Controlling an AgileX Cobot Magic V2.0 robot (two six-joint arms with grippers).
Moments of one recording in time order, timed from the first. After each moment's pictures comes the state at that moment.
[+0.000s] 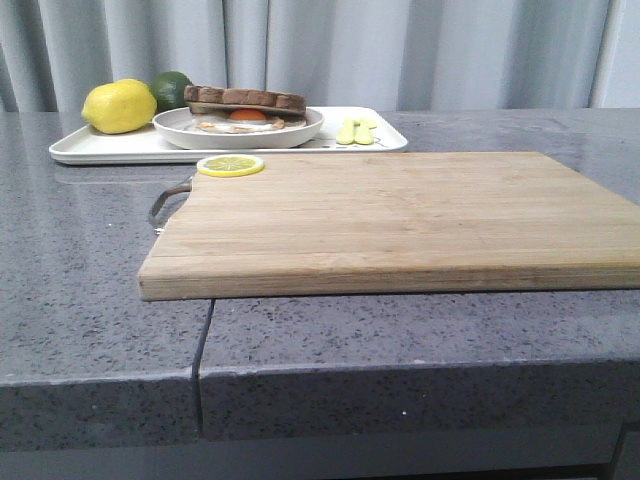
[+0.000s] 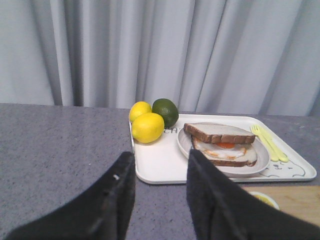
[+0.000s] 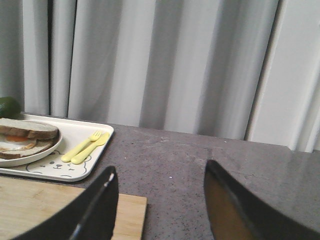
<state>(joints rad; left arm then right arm) -0.03 0.53 -0.57 -0.44 0.20 0.28 0.24 0.49 -0.40 1.12 -0.18 -1.18</state>
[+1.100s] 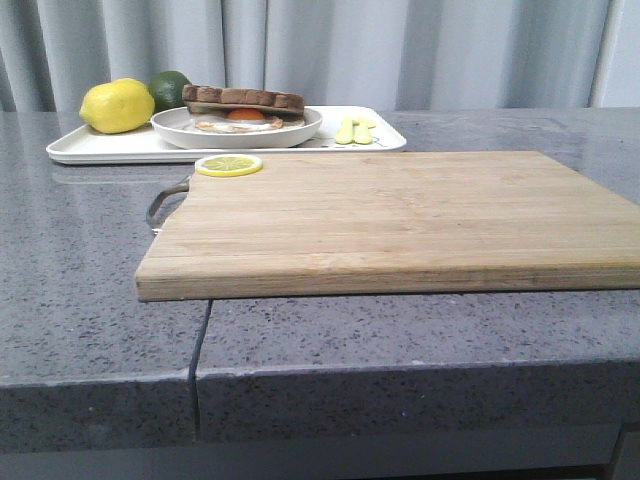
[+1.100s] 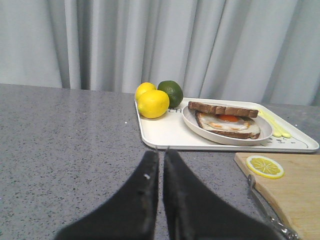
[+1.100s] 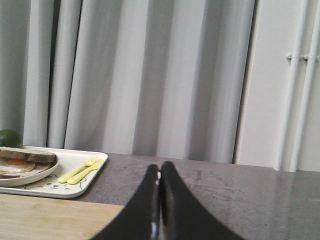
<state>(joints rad) -0.03 0.21 -0.28 -0.44 0.17 0.28 0.24 0.09 -0.17 1.12 -0.20 -1.18</state>
